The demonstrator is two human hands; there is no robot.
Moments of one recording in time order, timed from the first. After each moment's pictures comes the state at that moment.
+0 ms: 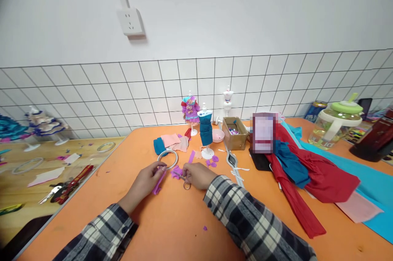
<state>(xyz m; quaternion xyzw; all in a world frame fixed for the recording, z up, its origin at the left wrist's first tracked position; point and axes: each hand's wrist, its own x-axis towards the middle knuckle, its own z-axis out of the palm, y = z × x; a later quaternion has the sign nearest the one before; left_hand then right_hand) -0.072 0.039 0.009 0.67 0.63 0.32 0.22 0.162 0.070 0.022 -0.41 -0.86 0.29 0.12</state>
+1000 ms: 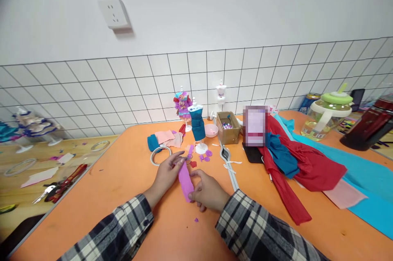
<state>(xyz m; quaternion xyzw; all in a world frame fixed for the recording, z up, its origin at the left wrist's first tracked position) 0.022 0.051 0.007 0.66 0.53 0.44 0.30 0.208 0.006 -0.005 -0.47 -0.60 0.60 0.23</state>
